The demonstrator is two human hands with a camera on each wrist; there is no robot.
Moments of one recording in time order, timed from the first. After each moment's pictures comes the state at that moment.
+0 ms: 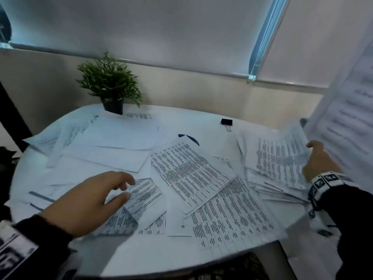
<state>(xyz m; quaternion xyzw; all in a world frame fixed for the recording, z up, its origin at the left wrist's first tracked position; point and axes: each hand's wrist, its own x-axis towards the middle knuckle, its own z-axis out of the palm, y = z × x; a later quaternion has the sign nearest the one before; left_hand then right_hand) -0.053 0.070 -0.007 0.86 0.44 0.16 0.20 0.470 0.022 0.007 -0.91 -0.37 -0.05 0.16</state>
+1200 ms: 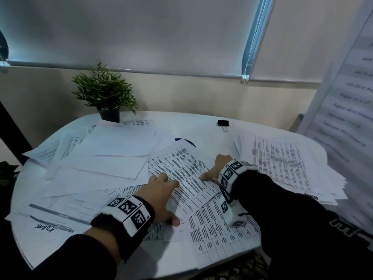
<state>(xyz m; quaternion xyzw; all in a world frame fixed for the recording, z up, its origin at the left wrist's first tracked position) 0.070 0.084 -0.026 0.88 0.44 -0.08 0.14 0.282 0.103 -0.011 -0.85 -0.50 0.16 -0.04</state>
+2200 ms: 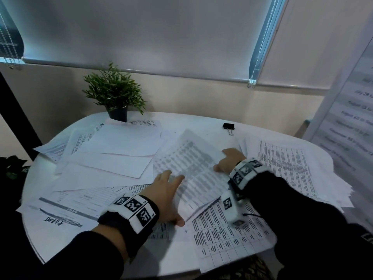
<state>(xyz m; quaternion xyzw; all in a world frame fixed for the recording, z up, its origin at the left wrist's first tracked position) 0.067 0.080 -0.022 0.87 0.46 -0.07 0.17 0.288 0.106 0.010 -0.84 -0.50 0.19 0.08</state>
